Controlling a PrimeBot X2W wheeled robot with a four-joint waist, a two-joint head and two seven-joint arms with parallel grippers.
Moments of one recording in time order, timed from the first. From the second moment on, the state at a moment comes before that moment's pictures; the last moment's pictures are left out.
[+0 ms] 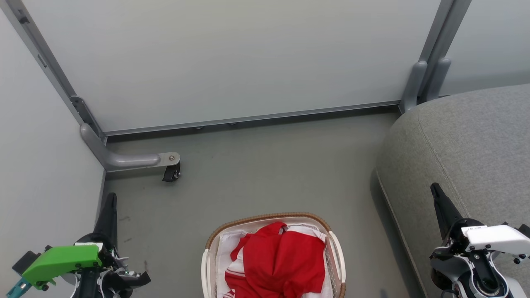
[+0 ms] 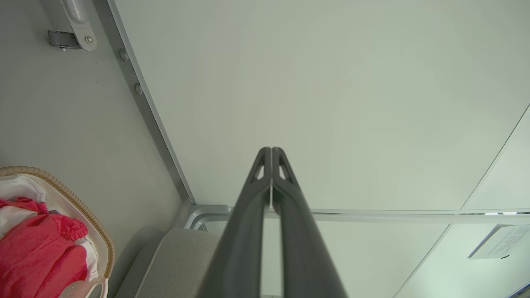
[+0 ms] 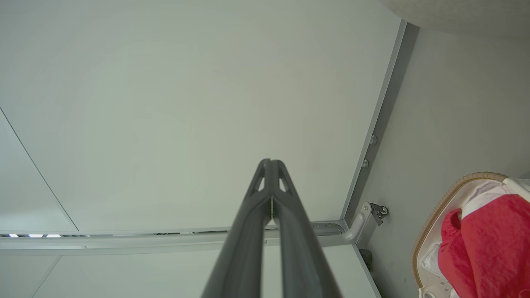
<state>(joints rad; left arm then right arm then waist) -0.10 0.05 0.11 0.24 -1.61 -0.13 0.11 -0.11 -0.05 -0.11 0.24 1.61 0.13 0.11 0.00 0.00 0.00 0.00</state>
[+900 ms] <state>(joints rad) -0.10 0.05 0.11 0.24 -1.61 -0.13 0.11 -0.11 -0.05 -0.11 0.24 1.61 0.13 0.11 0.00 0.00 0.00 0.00</state>
